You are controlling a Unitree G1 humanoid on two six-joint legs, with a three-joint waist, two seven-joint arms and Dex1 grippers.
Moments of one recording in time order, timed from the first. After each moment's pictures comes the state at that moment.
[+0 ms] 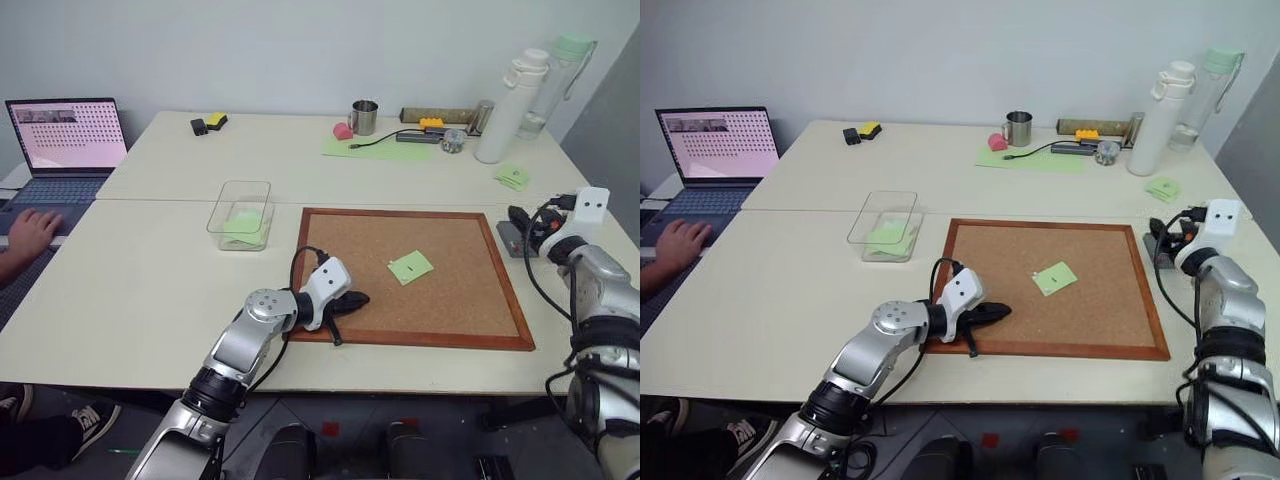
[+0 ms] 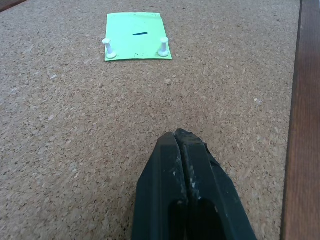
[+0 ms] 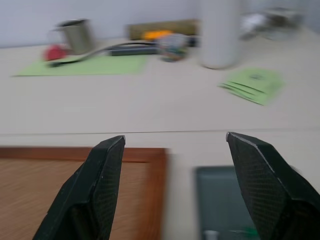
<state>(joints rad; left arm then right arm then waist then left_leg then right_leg) -0.41 0.32 -0.33 0.05 -0.09 0.41 -0.82 -0.52 -0.56 -0.29 0.41 0.39 0.30 0.55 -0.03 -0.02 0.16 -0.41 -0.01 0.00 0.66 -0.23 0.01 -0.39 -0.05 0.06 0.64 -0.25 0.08</state>
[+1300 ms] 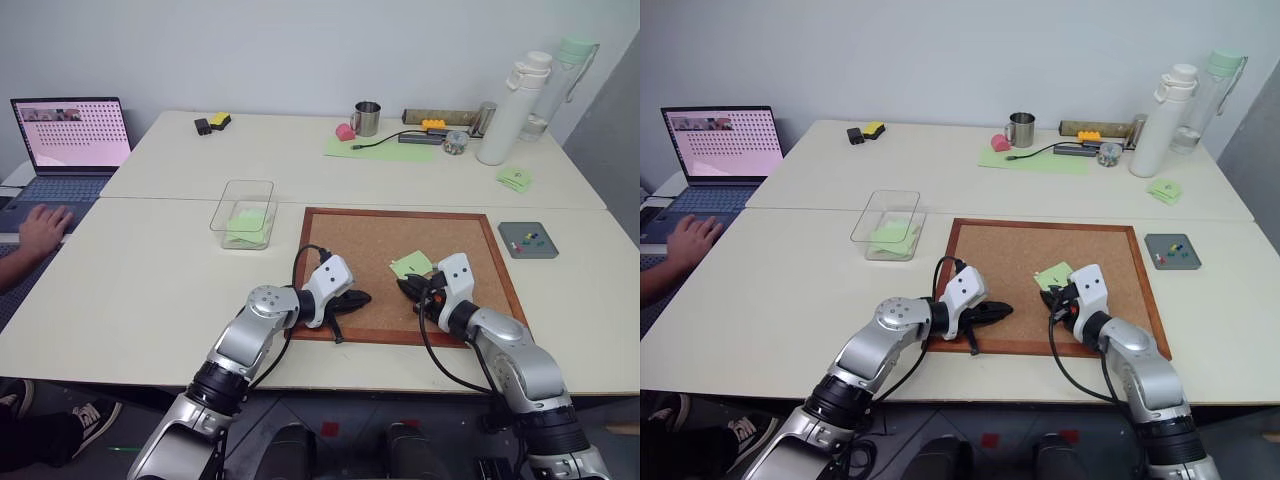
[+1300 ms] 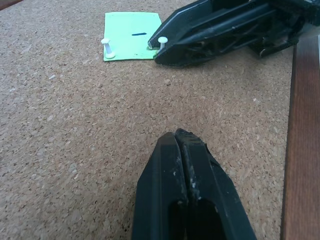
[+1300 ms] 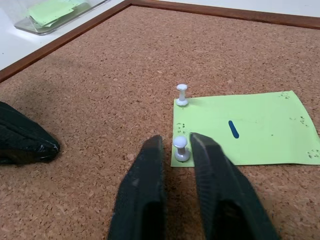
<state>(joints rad) -0.43 0.31 -0.33 0.09 -0.09 0.40 -0.84 -0.19 -0.34 0.06 -0.11 0.28 0.47 0.47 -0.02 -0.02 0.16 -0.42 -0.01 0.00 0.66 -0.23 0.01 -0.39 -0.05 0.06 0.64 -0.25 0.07</state>
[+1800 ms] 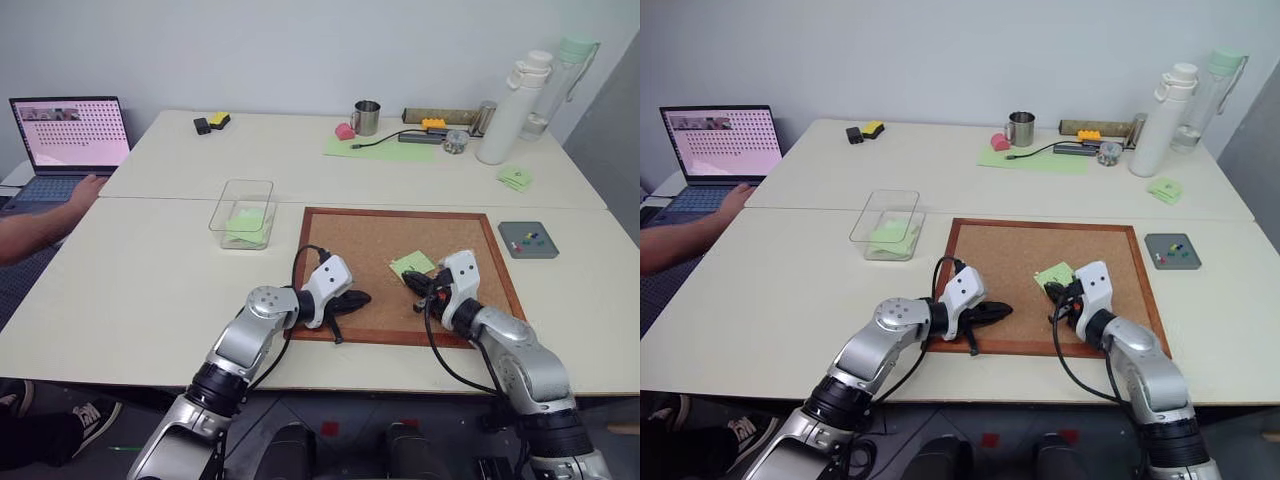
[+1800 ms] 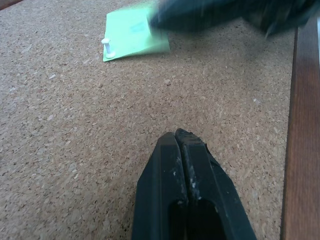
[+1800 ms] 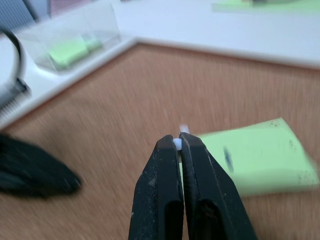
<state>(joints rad) -0.43 0.31 -0.33 0.07 -0.09 0.40 -0.84 -0.18 -0.33 0.00 -0.24 0.36 0.47 0.49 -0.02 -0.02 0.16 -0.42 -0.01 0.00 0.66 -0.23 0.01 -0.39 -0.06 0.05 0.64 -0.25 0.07</state>
